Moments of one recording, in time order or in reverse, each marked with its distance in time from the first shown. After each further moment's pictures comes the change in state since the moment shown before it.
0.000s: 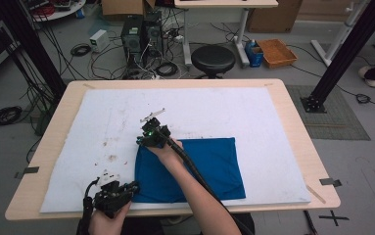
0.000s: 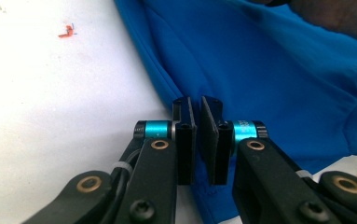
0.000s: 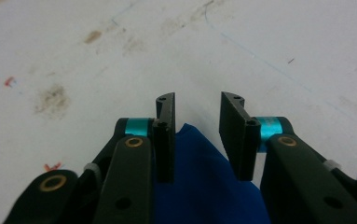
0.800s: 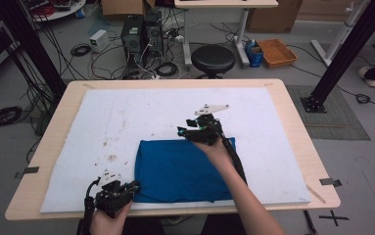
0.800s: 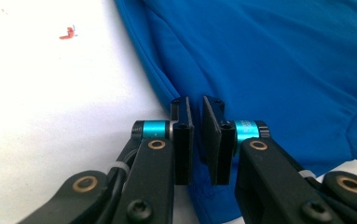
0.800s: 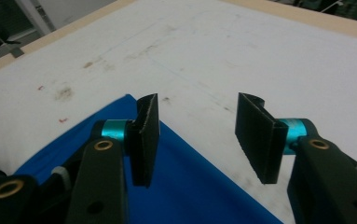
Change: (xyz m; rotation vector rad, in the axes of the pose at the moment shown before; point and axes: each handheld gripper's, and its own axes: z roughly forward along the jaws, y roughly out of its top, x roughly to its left) left arm -0.002 0.001 0.001 -0.003 0.019 0.004; right arm -0.063 -0.046 -0.137 -0.234 -0.012 0.028
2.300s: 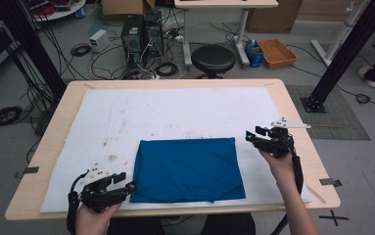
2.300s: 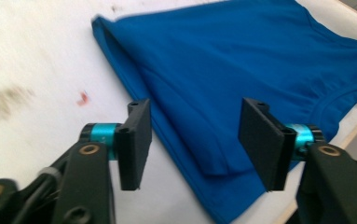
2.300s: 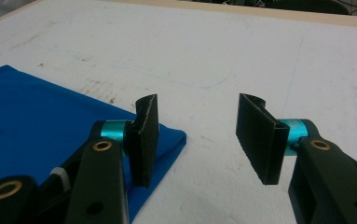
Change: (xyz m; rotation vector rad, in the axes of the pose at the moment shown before) left arm 0.019 0.013 -0.021 -0.047 -0.142 0.100; right arm -0.096 -0.091 -0.151 -0.084 -0.294 0.140
